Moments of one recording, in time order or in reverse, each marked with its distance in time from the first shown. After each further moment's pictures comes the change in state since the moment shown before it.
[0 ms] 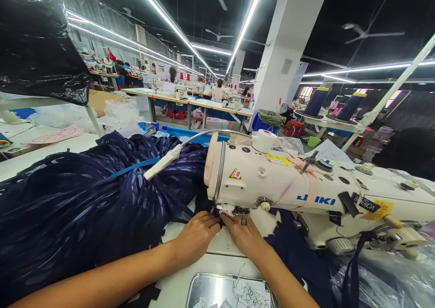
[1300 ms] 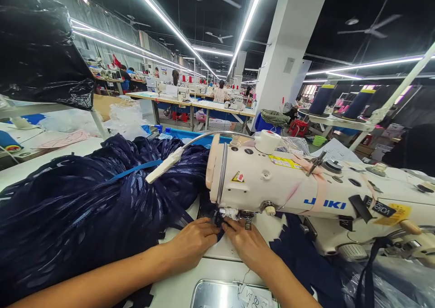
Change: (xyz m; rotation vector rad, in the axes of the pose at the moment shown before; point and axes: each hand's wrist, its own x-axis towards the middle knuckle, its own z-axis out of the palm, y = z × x) left_hand -0.017 -0.010 -0.012 -0.079 0.021 0.123; right_hand -0.006 -0.005 -0.006 0.108 -0.037 -0.111
